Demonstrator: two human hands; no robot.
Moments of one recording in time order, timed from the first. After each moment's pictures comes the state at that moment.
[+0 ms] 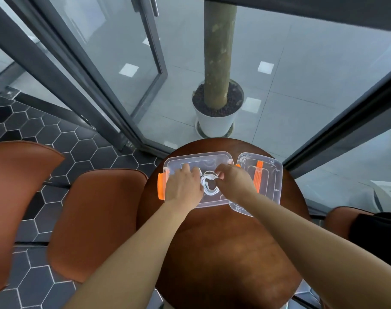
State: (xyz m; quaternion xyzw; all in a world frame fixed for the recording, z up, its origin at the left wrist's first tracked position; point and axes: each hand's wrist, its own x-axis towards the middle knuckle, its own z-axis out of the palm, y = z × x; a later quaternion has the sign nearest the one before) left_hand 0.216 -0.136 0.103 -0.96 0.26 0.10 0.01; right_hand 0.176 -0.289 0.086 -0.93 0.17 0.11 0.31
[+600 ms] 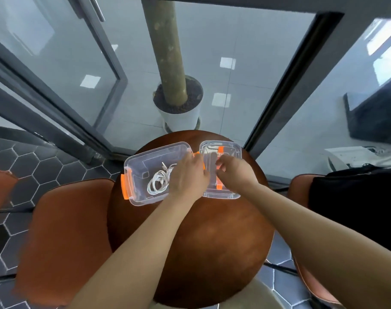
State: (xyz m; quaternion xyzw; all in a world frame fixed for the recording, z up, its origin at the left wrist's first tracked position) left_hand 0.158 -0.227 0.128 -0.94 0.30 0.11 -0.12; right_hand 0.098 -0.362 0.096 -0.91 0.28 0.10 0.30
